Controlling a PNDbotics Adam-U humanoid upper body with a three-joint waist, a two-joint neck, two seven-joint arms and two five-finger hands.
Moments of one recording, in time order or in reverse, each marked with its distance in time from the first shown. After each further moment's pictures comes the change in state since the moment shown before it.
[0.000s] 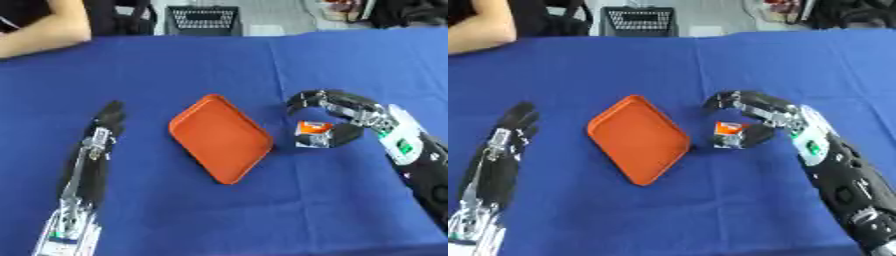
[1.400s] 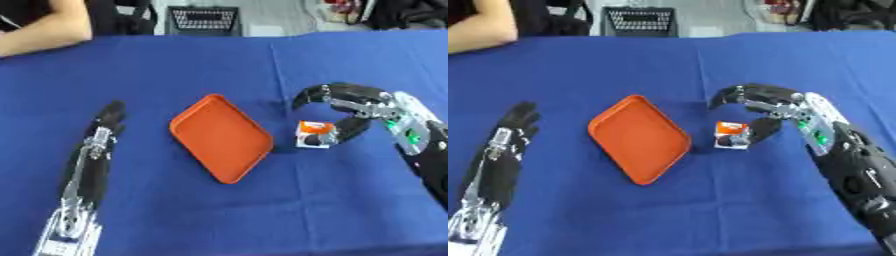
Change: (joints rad) left arm 0.000 0.000 0.000 0.005 0.000 0.000 0.000; right arm -0.008 -0.047 0.014 0.012 0.165 -0.031 -0.031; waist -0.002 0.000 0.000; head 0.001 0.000
